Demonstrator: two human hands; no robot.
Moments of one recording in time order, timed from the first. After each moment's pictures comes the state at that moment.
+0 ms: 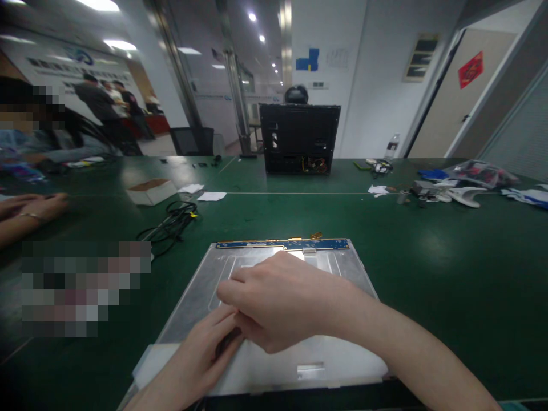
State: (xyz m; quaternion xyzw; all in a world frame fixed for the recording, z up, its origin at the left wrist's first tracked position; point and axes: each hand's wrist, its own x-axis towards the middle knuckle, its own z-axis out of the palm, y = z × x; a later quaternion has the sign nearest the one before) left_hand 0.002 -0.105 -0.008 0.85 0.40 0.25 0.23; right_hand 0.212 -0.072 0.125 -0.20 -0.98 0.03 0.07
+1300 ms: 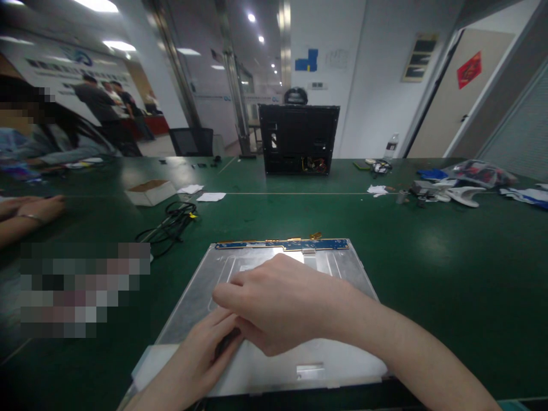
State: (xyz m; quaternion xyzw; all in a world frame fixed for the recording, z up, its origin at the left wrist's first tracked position) left_hand 0.002 -0.105 -0.008 0.86 0.40 0.25 0.22; right_hand 0.210 -0.073 0.126 -0.20 -0.98 0.03 0.06
